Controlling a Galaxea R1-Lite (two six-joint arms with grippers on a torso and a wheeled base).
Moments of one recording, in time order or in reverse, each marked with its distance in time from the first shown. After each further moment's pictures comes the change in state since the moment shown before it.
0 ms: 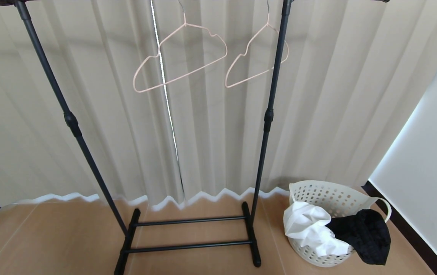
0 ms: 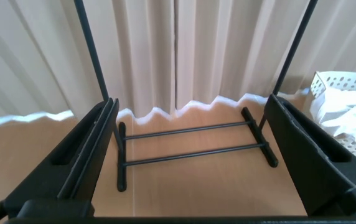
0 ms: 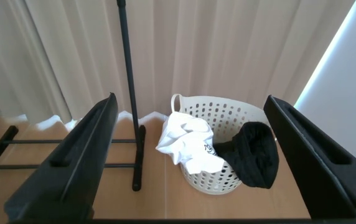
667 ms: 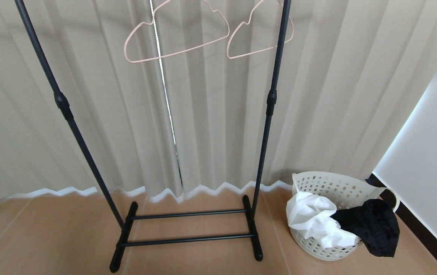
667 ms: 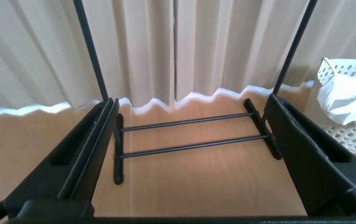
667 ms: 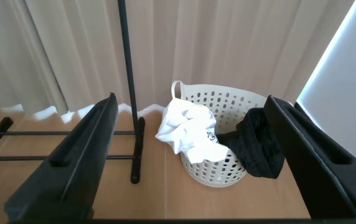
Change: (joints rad) left arm 0.000 0.000 0.000 -0.001 0.000 0.000; right arm 0.000 0.000 0.000 -0.001 0.000 -0.001
